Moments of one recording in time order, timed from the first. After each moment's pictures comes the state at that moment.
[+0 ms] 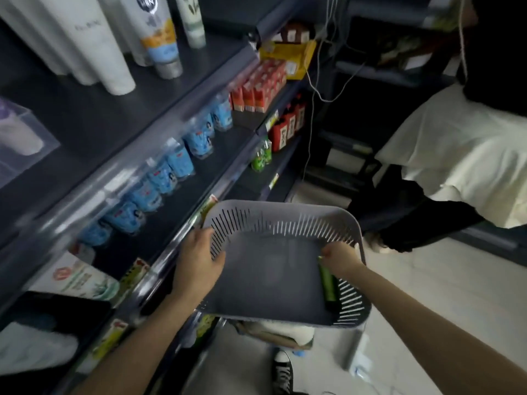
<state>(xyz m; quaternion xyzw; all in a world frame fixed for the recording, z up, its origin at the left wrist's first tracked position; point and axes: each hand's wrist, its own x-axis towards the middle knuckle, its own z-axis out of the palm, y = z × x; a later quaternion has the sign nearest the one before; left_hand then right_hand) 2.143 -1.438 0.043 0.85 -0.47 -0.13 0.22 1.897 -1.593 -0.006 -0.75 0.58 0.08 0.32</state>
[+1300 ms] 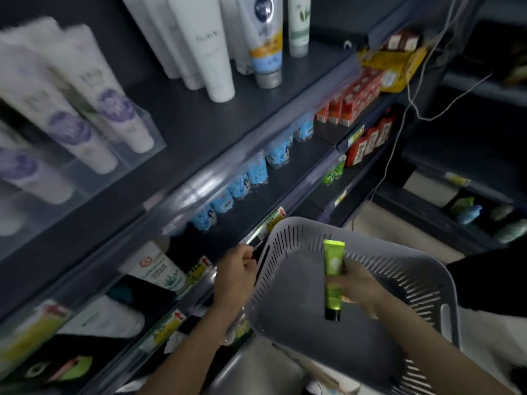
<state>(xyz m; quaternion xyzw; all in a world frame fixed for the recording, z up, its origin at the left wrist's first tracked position) 2.172 -1.427 0.014 0.89 -0.27 -0.20 0.32 1.988 -1.587 -0.030 -0.61 0.47 0.02 0.64</state>
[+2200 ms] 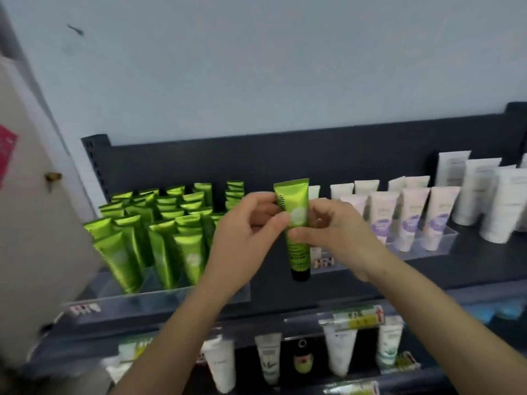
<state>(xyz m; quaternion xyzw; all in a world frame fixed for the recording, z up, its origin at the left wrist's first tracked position) 2.221 -1.072 0.347 0.77 -0.26 0.20 0.55 2.212 -1.238 0.343 -0.78 -0.13 -0.12 0.60</state>
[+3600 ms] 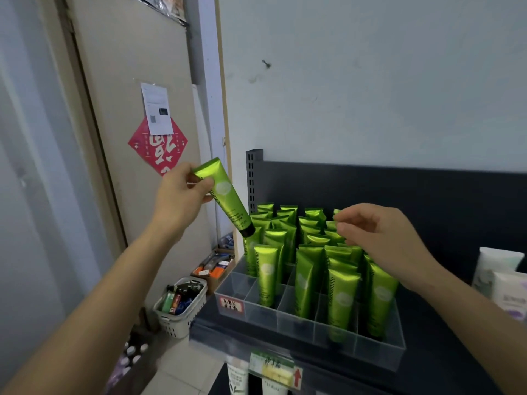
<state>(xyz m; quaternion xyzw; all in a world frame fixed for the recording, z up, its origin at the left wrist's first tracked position) 2.270 -0.774 0.414 0.77 0.04 0.40 0.50 2.307 -1.075 0.379 -0.81 -0.27 -0.16 0.49</state>
